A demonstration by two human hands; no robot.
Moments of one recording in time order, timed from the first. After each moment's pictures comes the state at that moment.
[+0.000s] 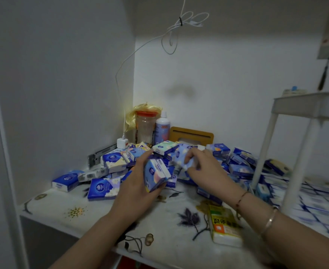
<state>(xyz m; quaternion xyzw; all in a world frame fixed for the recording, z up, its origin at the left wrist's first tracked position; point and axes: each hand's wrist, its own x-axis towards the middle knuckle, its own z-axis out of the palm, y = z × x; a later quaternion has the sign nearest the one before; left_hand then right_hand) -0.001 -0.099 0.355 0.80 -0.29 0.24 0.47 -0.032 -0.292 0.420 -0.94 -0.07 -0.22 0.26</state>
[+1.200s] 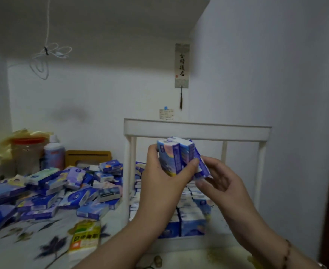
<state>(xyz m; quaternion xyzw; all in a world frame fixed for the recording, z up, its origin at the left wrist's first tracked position) -0.218 -0.355 0.468 0.55 -0.42 0.07 0.72 -0.301 -0.464 0.452 -0.73 -0.03 -0.42 0.54</state>
